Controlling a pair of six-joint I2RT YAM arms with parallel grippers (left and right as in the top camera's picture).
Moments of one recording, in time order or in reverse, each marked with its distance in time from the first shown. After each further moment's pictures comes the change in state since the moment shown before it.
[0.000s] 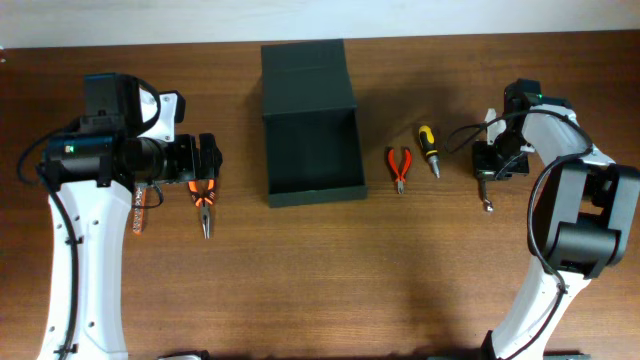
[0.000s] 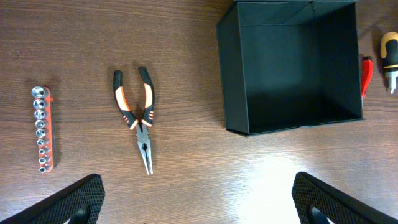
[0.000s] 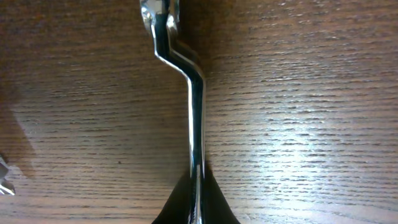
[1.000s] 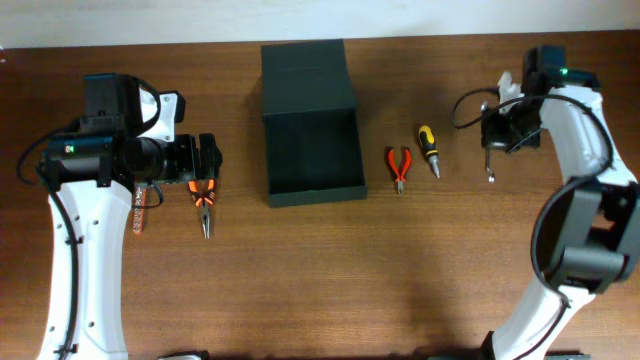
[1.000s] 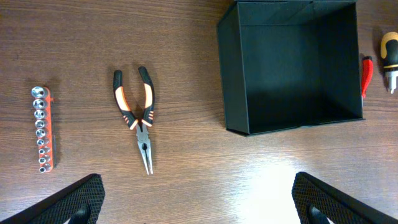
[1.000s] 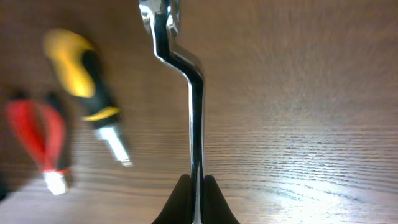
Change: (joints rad) left arm 0.000 0.000 0.000 0.000 0.000 0.000; right arm 0.006 -0.121 0.185 -0.114 -0.119 0.023
